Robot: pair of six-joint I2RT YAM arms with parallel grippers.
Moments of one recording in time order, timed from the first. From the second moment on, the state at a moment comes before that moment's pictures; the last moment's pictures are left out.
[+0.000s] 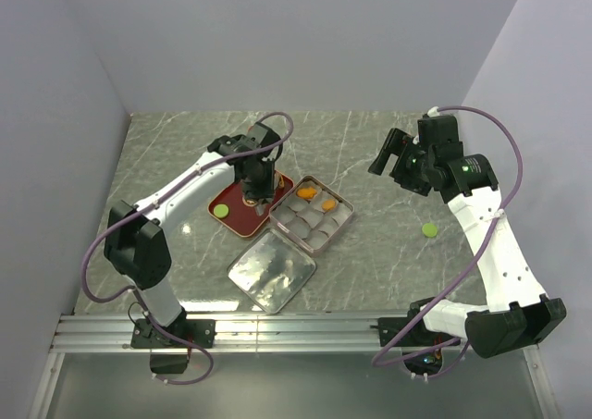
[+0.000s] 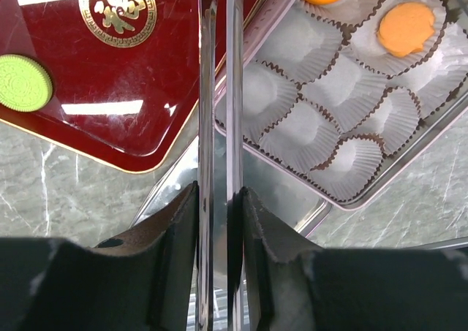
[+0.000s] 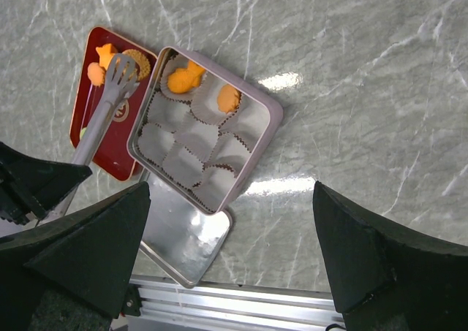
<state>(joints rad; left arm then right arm) -0.61 1.71 1.55 -0.97 -0.06 -0.56 0.22 1.22 1.42 -1.00 -0.02 0.59</state>
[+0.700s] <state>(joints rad) -0.73 1.72 1.94 -1.12 -0.14 -0.51 0.22 1.22 1.53 -1.00 -0.05 0.60</state>
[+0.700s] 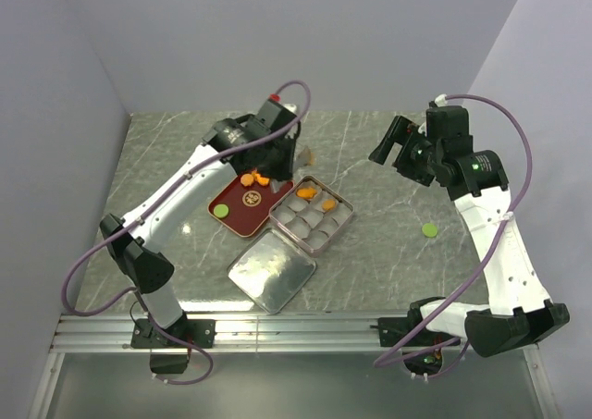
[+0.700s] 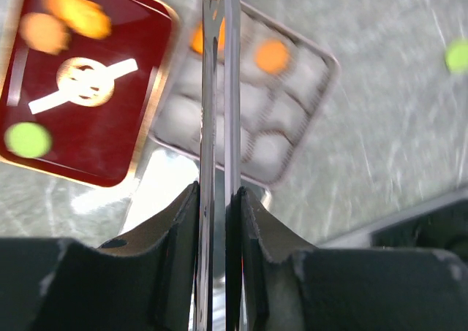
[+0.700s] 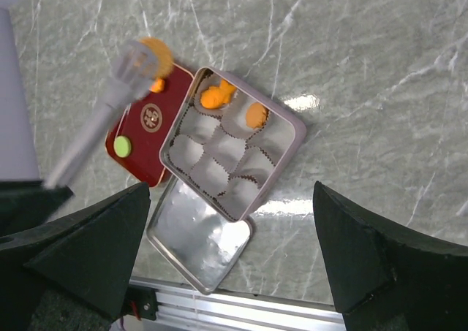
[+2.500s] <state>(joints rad) -1.00 1.80 1.80 -1.04 -0.15 -0.56 0.26 1.17 1.45 -1.00 -0.06 0.61</state>
